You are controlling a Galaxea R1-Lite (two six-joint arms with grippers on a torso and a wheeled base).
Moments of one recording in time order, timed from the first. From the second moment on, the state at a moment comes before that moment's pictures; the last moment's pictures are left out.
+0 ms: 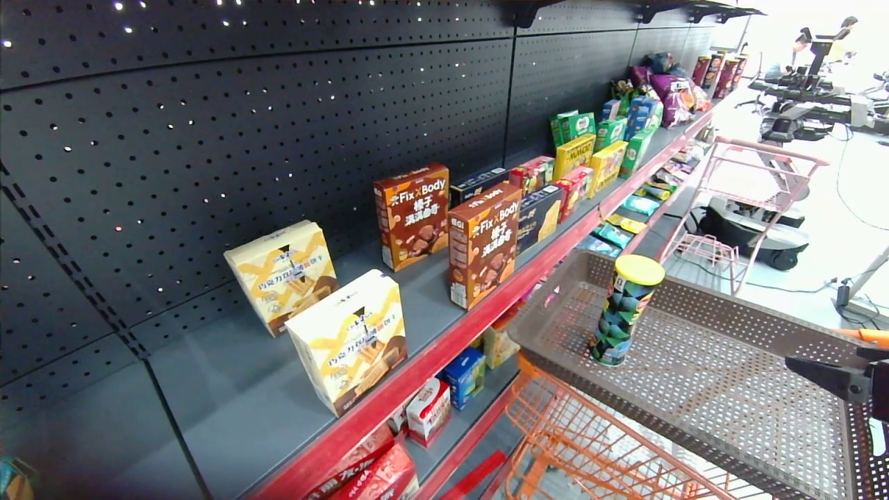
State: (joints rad) left arm 0.00 0.00 0.00 0.00 0.03 -0.02; right arm -0.25 1.17 -0.53 -0.20 0.31 -0.17
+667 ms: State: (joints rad) left arm 0.00 0.00 0.00 0.00 0.03 -0.02; right arm -0.23 1.52 -0.78 -0.41 0.31 -0.19
